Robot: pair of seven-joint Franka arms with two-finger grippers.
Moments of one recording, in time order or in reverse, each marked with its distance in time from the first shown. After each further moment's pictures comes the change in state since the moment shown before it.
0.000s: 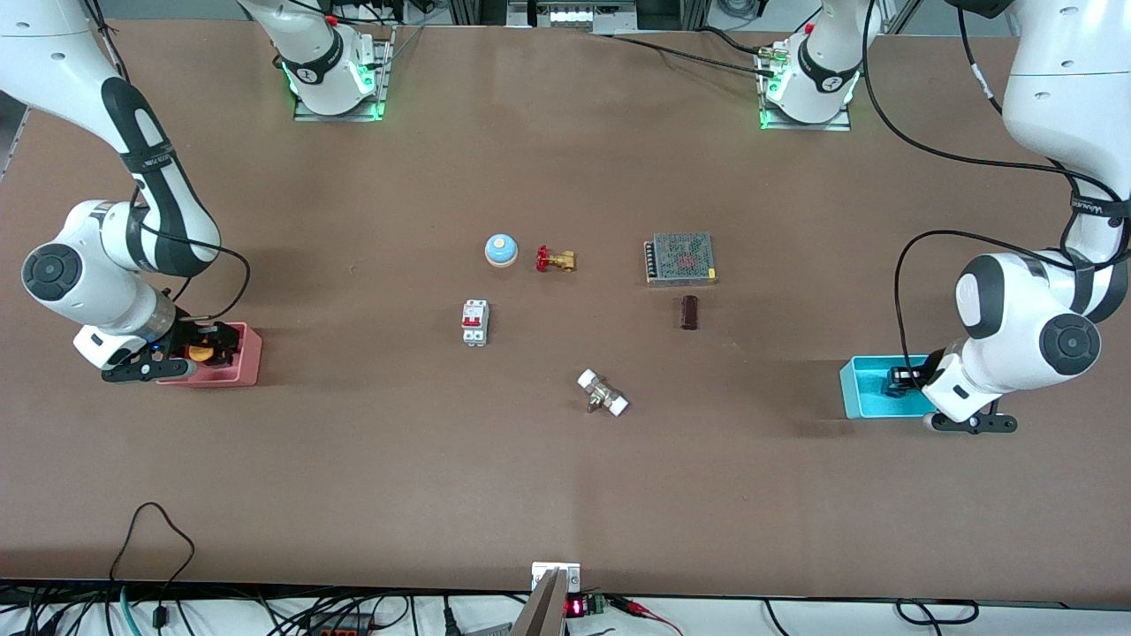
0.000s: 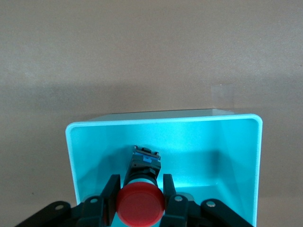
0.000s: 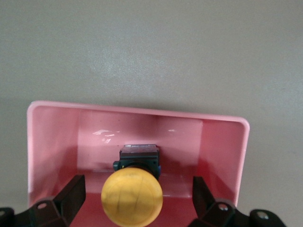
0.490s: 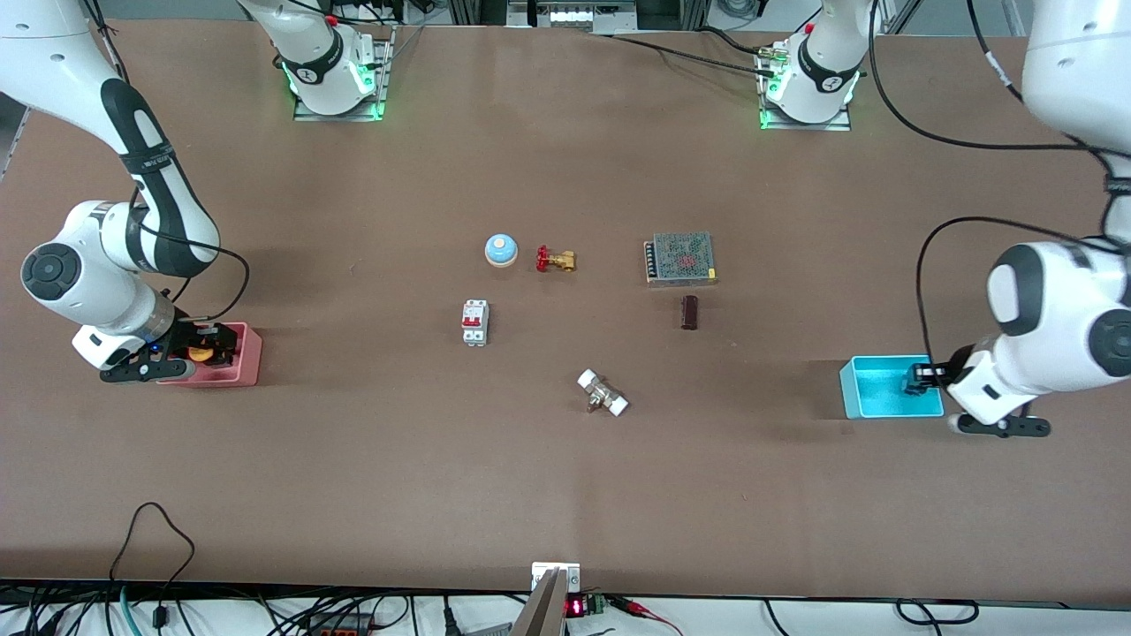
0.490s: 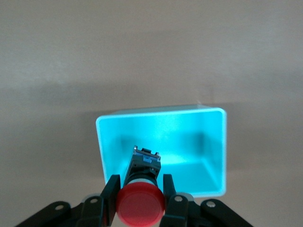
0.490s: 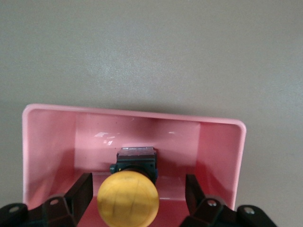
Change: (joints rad) left arm -0.017 -0.065 -0.011 0.168 0.000 -0.279 0.019; right arm -0.005 0.005 0.000 0.000 0.000 0.016 -0.001
